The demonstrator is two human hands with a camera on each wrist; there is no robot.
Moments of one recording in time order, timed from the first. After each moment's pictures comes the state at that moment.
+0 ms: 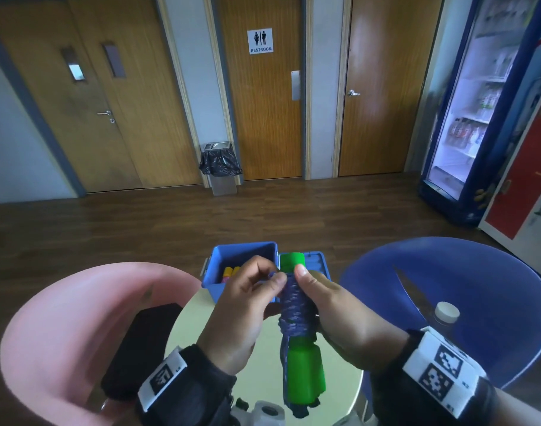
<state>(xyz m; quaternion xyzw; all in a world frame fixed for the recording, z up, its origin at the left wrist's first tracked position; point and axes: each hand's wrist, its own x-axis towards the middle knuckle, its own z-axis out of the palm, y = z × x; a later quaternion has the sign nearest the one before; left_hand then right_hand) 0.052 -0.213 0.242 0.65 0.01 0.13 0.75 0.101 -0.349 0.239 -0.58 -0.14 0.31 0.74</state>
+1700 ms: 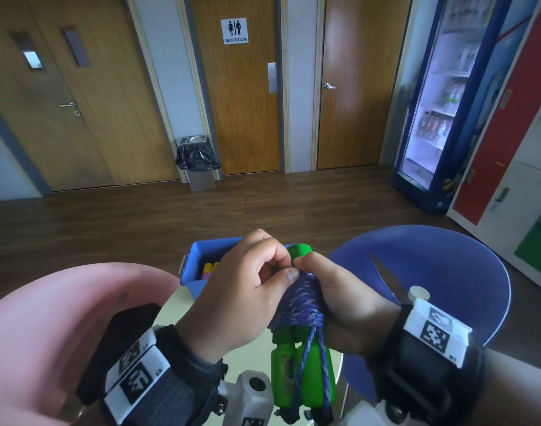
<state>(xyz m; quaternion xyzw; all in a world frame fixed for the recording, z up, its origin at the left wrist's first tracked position) 0.052 -0.226 0.279 0.87 -0.14 0.22 0.42 0.093 -0.374 0.269 -0.43 -0.09 0.41 0.80</state>
